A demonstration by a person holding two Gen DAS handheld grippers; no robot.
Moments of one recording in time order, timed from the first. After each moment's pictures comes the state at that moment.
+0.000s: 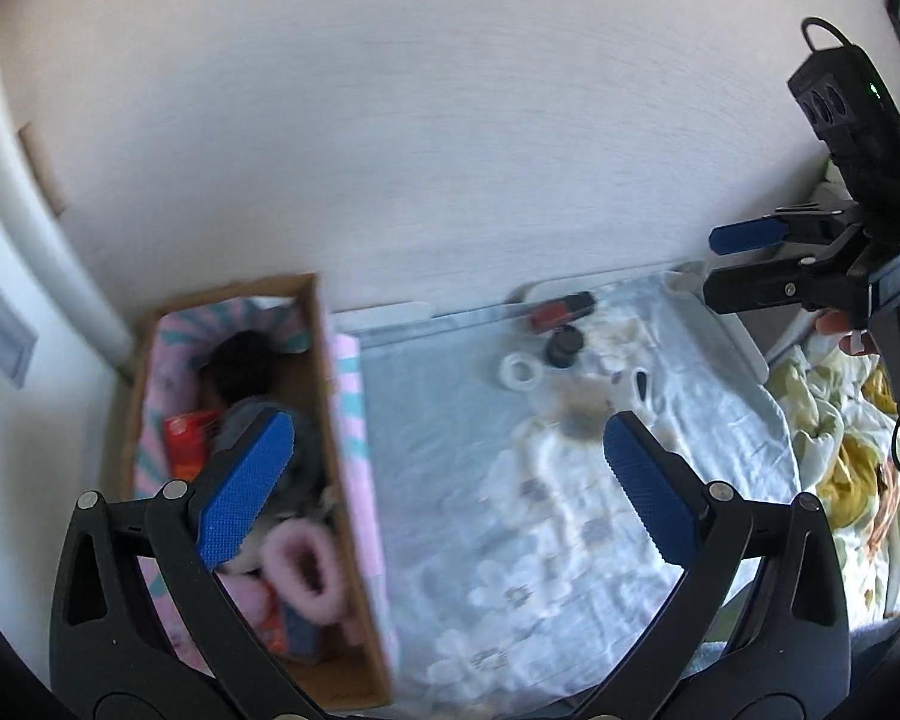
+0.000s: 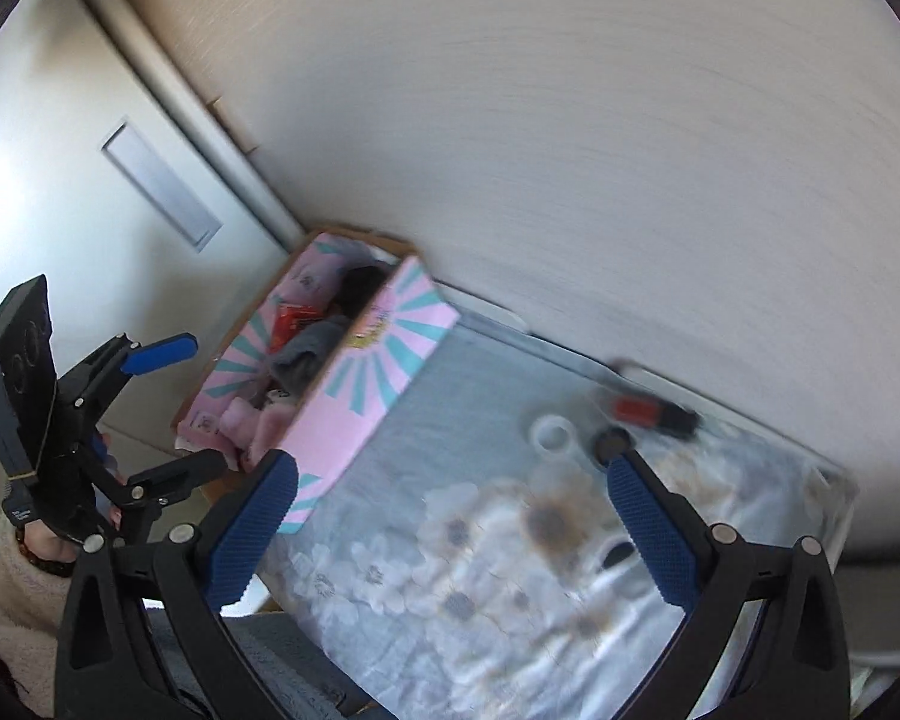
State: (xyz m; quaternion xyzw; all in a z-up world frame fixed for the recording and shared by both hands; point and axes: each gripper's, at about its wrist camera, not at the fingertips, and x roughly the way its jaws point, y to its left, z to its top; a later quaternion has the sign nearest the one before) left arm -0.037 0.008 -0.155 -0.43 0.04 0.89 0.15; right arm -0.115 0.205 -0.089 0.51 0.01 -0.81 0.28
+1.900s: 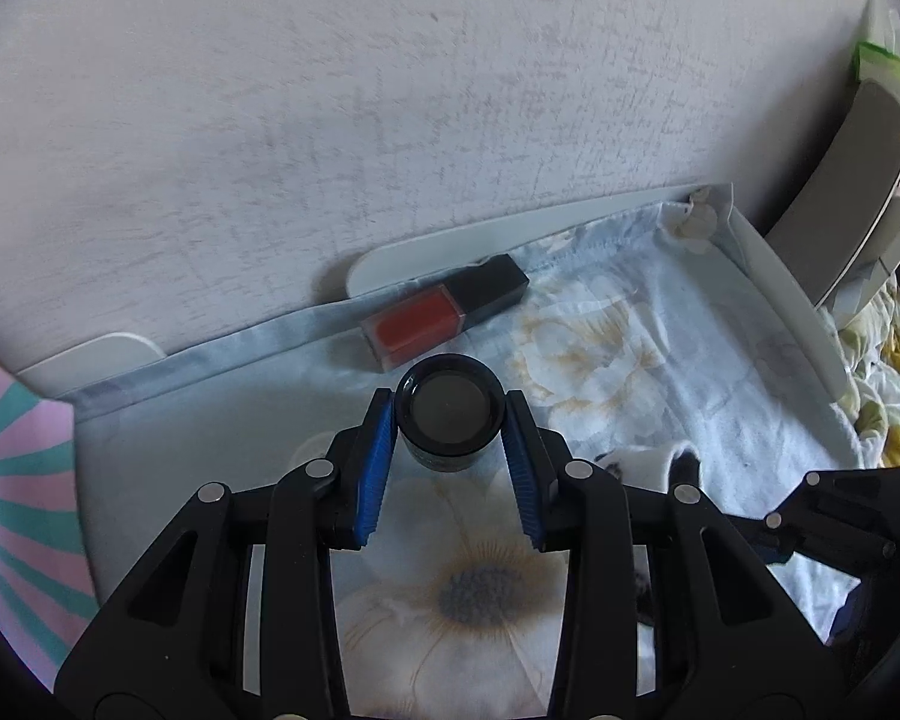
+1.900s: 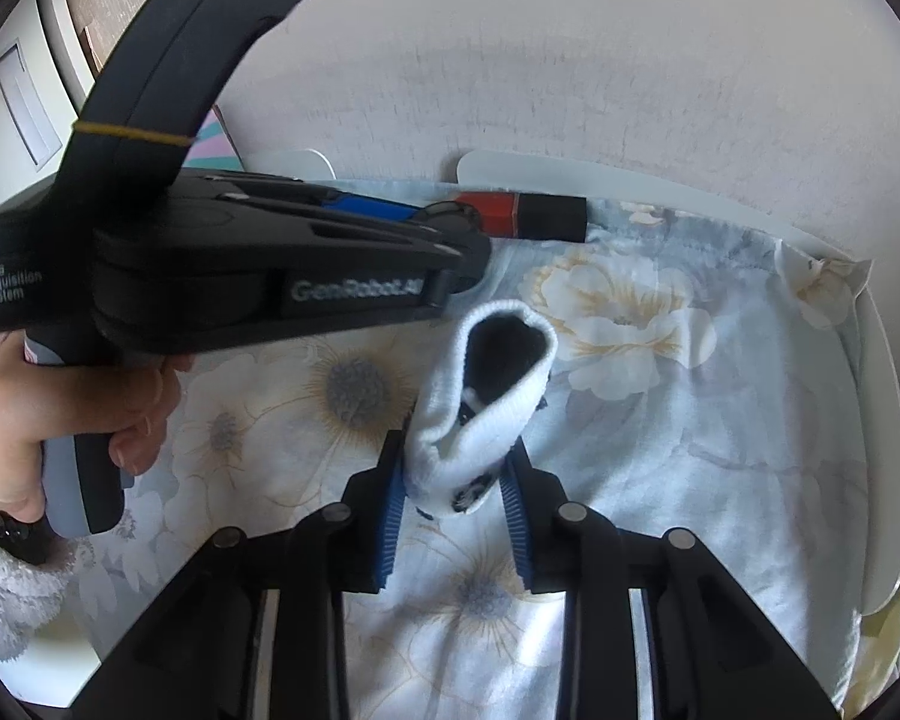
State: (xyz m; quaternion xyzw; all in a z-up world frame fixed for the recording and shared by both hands) left arm -0.143 0.155 -0.307 -0.47 0.06 0.85 0.22; right arm -0.069 0.263 -0.259 0.48 0.02 -0.86 0.16
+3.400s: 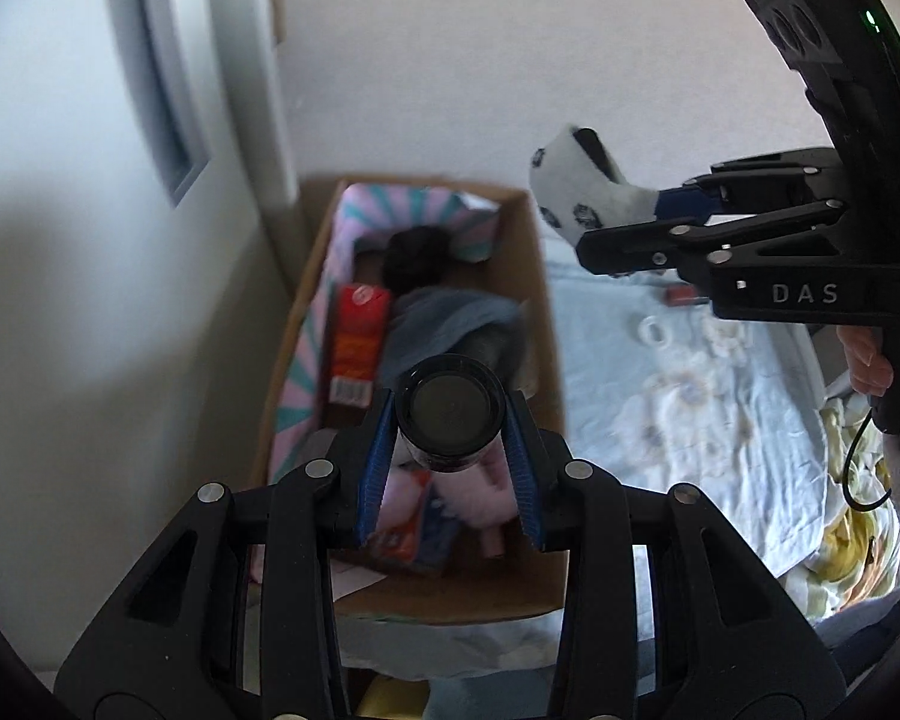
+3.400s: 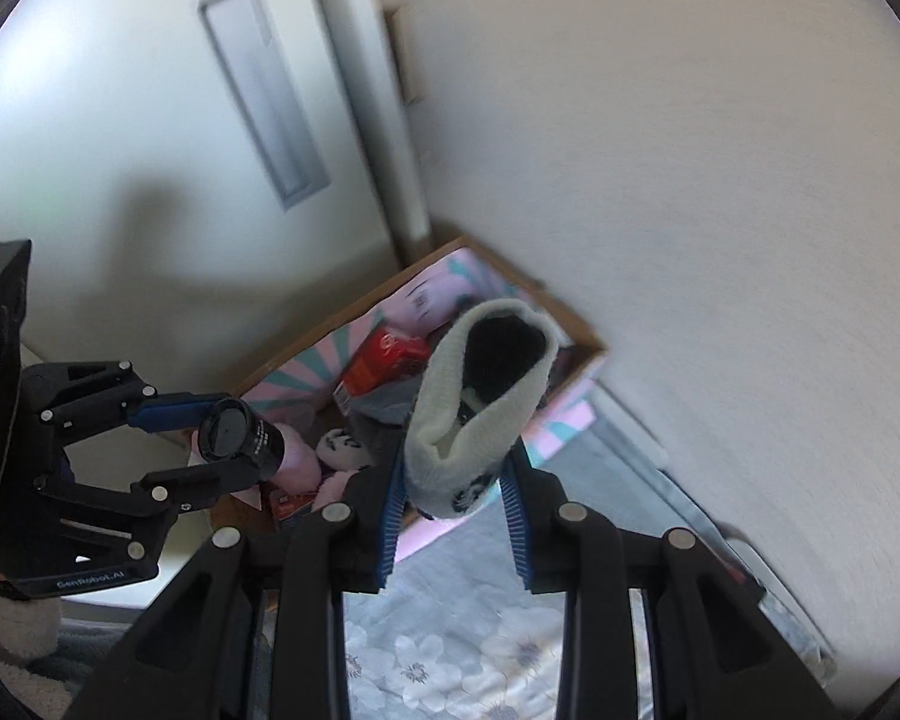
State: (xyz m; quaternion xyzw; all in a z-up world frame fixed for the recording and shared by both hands) left arm 0.001 -0.147 -0.156 -0.49 -0.05 0.87 0.03; right arm -0.128 -0.020 -0.101 0.48 0.17 -0.77 0.38
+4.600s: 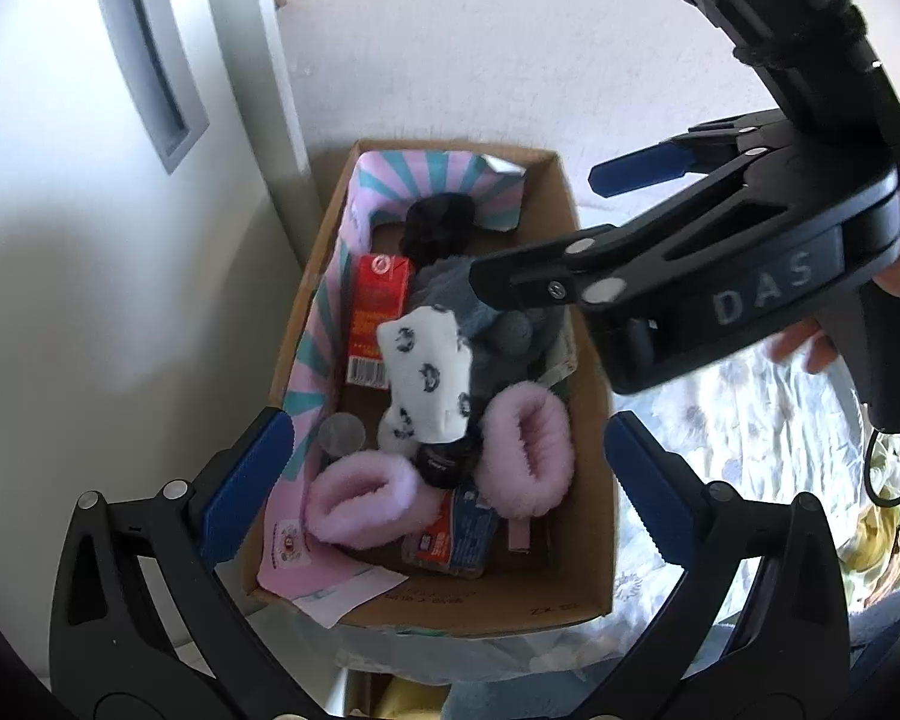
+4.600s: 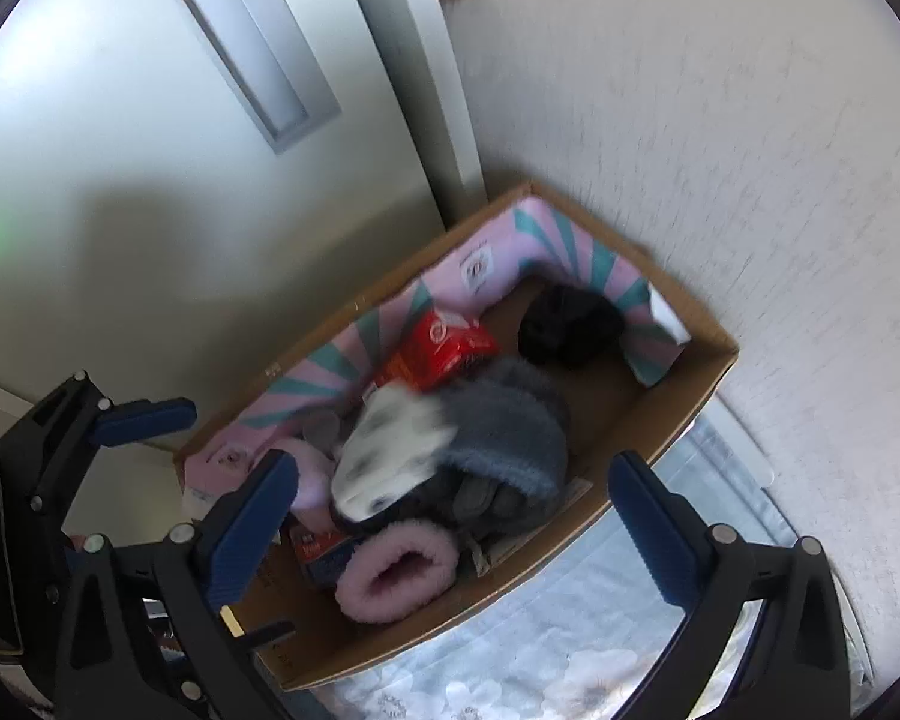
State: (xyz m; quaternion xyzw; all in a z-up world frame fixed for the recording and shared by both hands) left arm -0.005 -0.145 -0.189 -0.50 -0.01 0.87 0.03; right arm -0.147 -0.067 -0.148 0.52 0.15 -0.74 0.39
